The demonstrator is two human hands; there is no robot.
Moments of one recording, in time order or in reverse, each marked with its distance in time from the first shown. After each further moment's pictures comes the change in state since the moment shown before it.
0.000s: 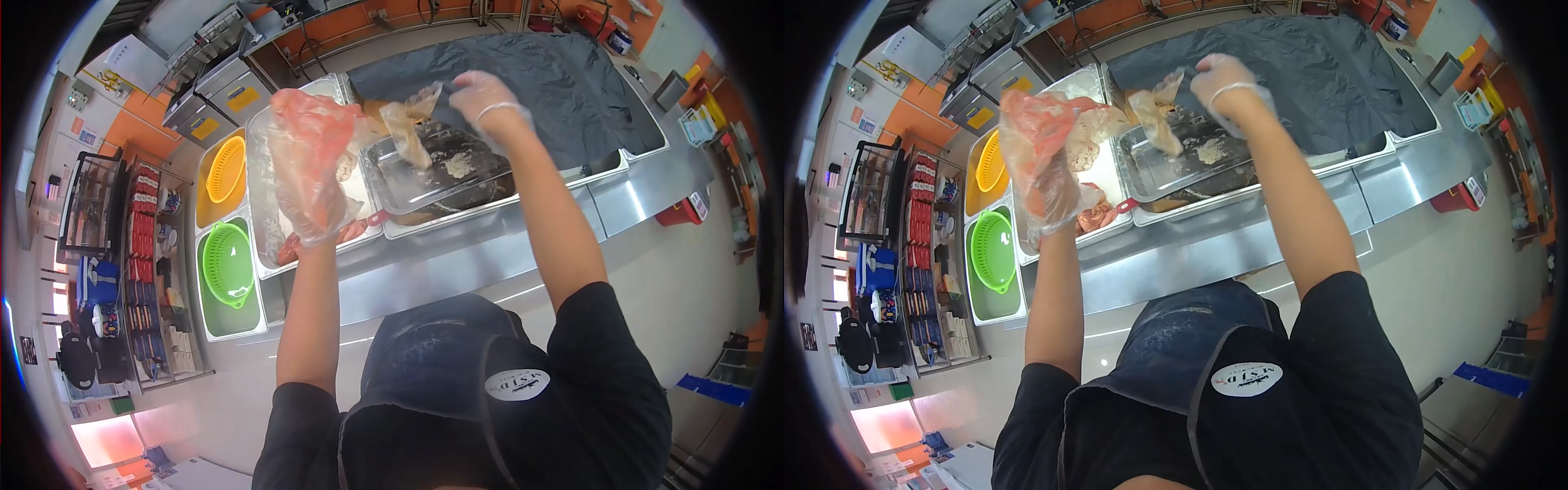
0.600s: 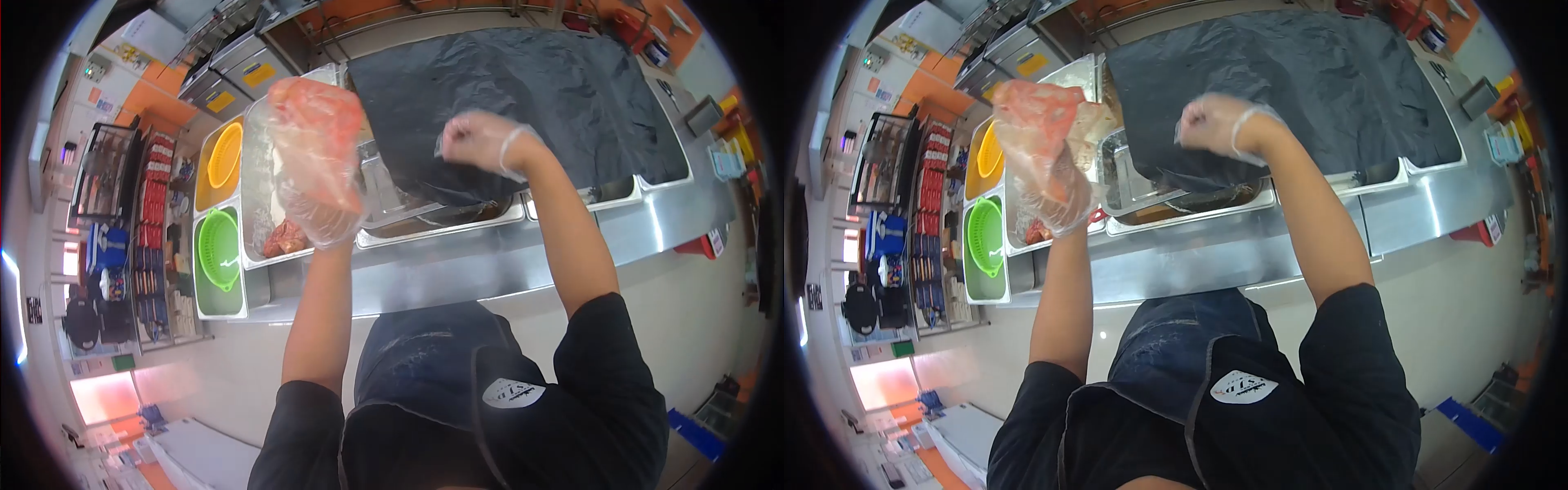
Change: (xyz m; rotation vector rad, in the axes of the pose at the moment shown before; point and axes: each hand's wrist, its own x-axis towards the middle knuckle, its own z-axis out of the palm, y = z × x) left_hand -0.024 -0.031 0.071 0.344 0.081 0.040; right_hand 0.023 0.061 -0.040 0.022 -0.781 -0.260
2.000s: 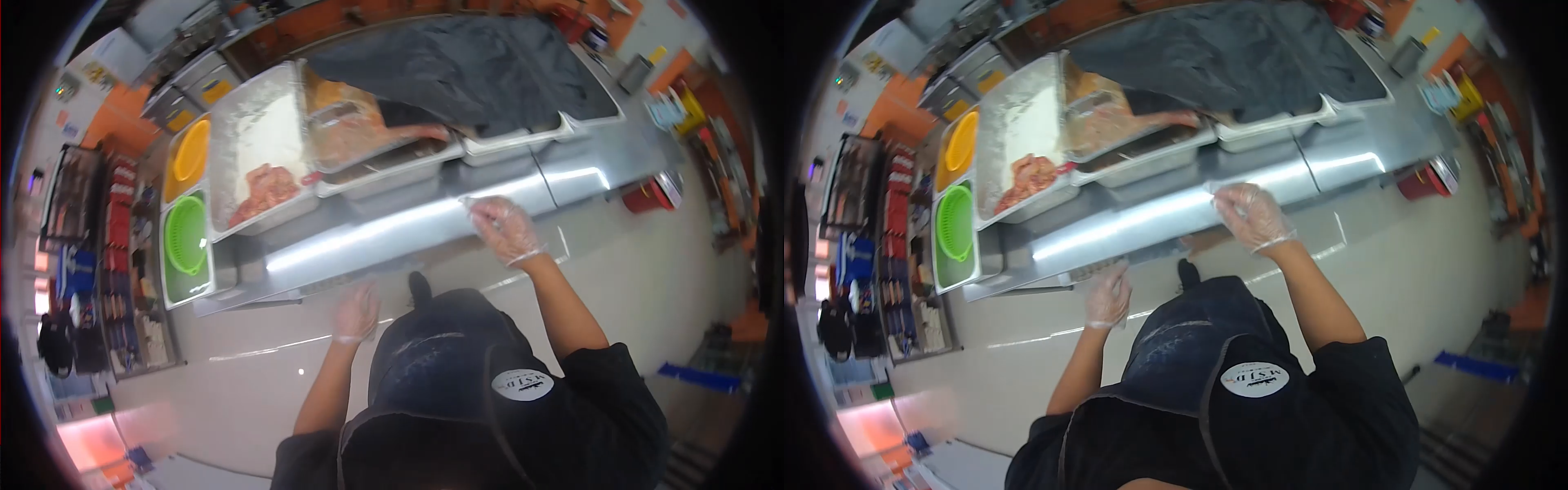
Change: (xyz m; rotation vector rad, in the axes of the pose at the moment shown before) left_hand -0.308 0.062 -0.144 0.651 -0.812 -0.389; right_hand -0.269 0.050 0.154 -0.254 0.544 -0.037
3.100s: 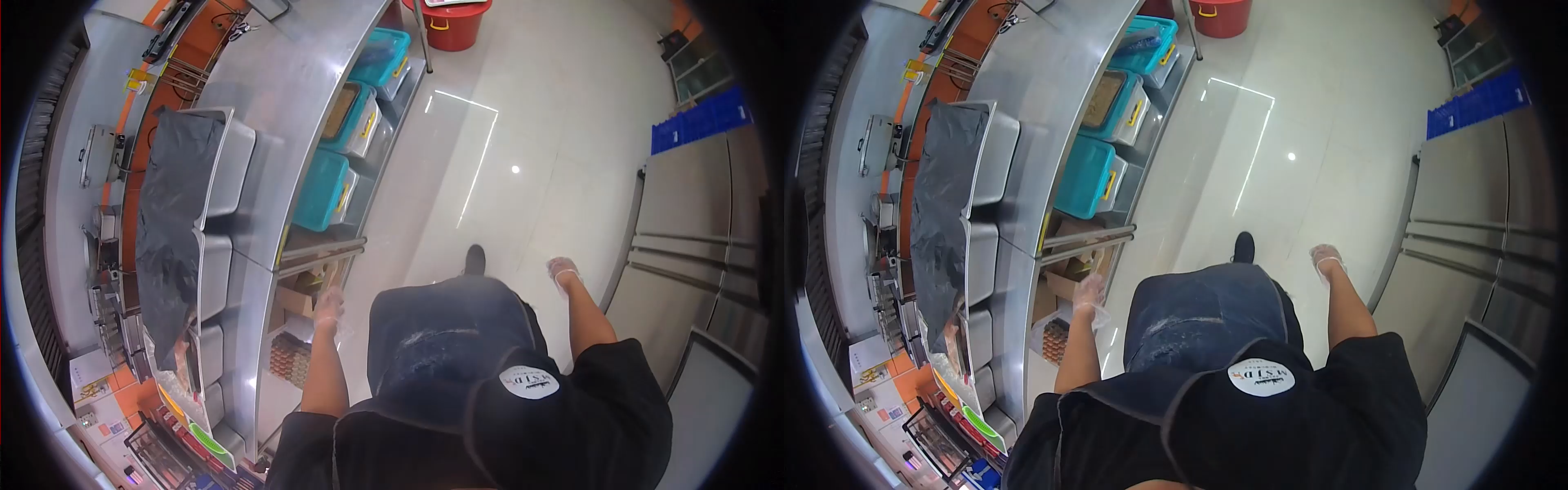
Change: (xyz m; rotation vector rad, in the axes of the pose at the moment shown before) left_hand 0.085 0.306 0.440 -0.193 -0.626 -0.555; right_hand -0.782 0.484 -0.202 -0.075 -0.088 1.462
